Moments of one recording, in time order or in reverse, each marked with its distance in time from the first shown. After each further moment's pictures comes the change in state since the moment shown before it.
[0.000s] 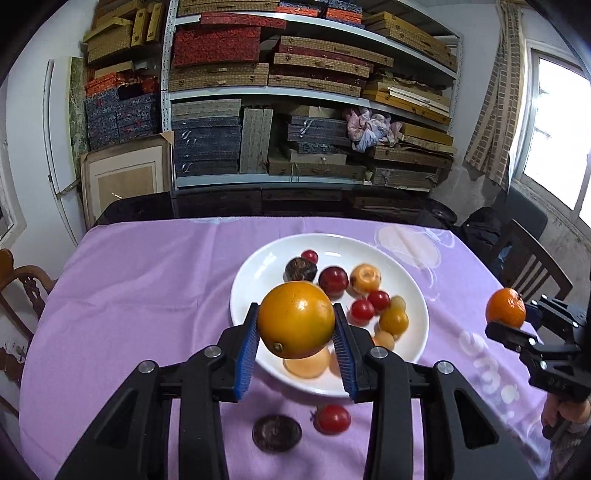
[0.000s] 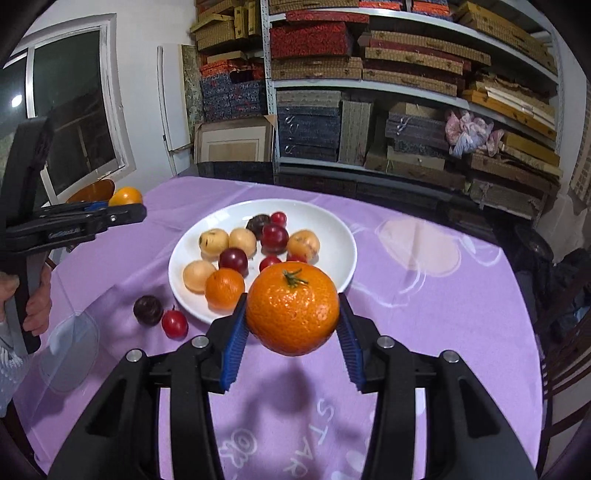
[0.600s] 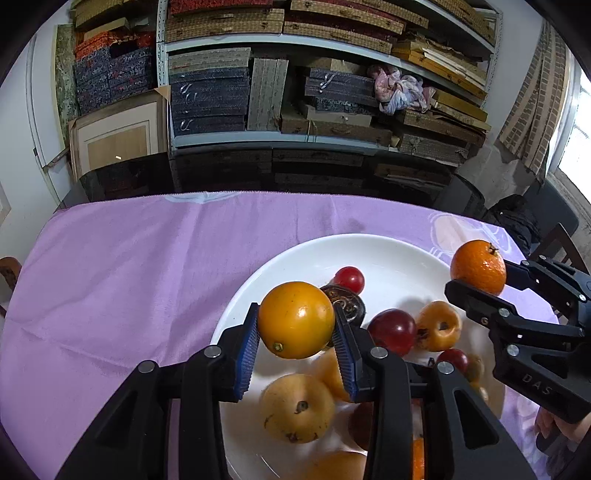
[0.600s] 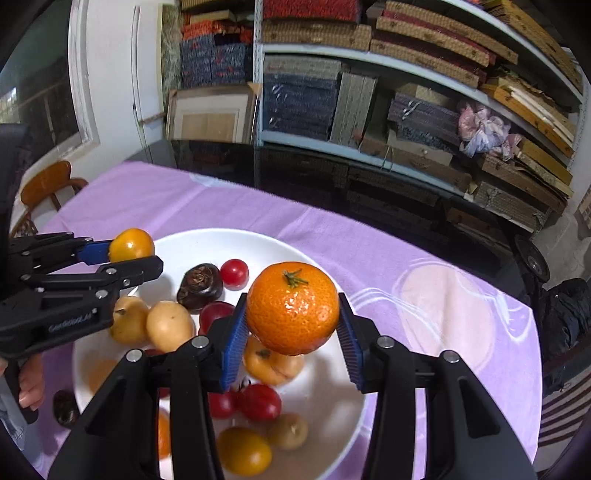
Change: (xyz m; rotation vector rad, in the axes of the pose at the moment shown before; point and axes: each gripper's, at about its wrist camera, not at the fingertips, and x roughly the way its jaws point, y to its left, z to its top) left arm 0.158 0.027 0.042 -0.040 0.188 0.039; right arm 0.189 -0.016 0.101 -0.044 0.166 -0.075
